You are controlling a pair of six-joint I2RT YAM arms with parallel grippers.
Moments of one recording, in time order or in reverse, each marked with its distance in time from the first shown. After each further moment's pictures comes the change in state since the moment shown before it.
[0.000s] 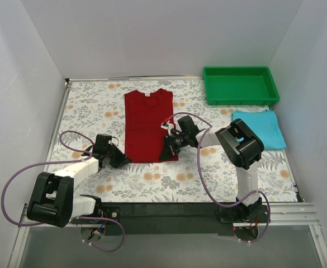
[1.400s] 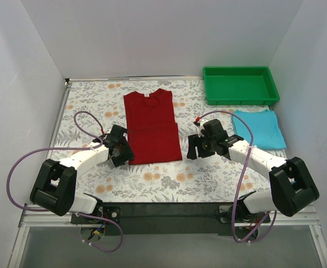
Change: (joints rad) left arm -0.190 0.108 0.244 -0.330 -0.290 0.153; right arm -0.089 -0.678 -0.298 -0.455 0.689 -0.043
